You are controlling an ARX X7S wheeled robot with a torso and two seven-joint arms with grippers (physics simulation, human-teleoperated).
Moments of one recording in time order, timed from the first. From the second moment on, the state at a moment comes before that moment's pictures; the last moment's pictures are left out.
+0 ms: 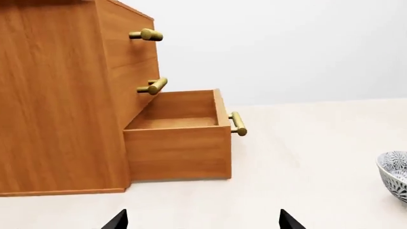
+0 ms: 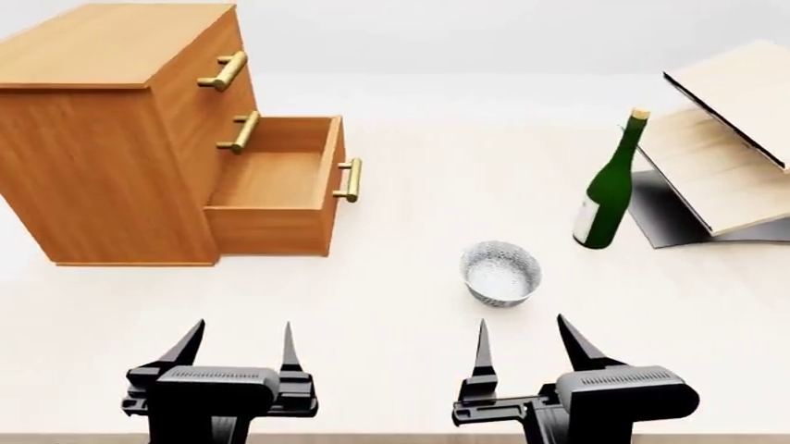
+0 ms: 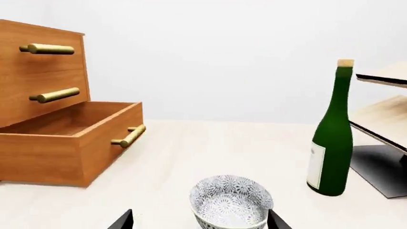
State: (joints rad) left arm 0.12 -0.17 0.10 0.49 -0.11 -0.31 -0.17; right arm -0.13 0.17 -0.16 -0.52 0.13 0.26 0.15
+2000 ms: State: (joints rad) left arm 0.12 -0.25 0.16 0.48 -0.17 -0.27 -0.25; right arm -0.14 0.24 -0.21 -0.52 0.19 0.18 0.23
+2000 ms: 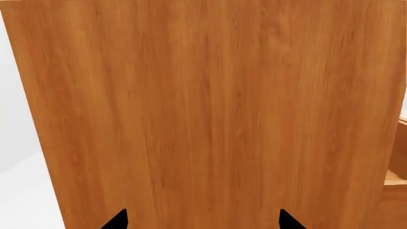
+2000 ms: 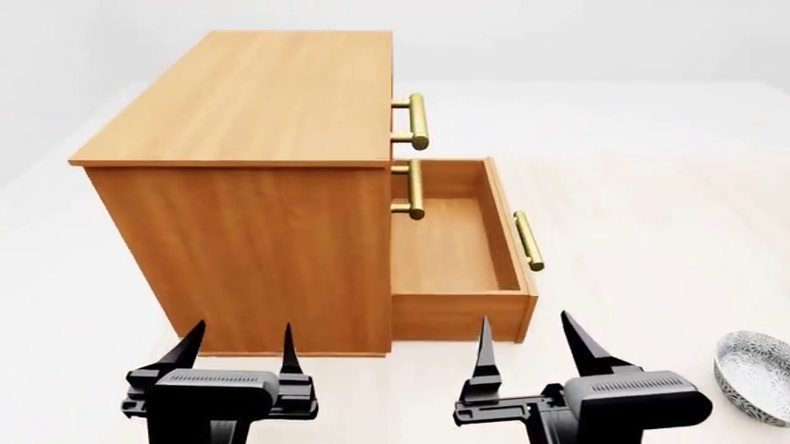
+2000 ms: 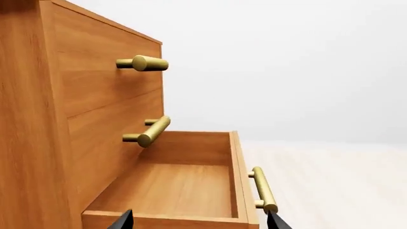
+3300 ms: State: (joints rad) left arm 0.23 -0.32 0.09 0.65 -0.24 -0.06 -0.27; right arm -0.12 0.28 -0.22 -0.51 0.23 0.19 0.28
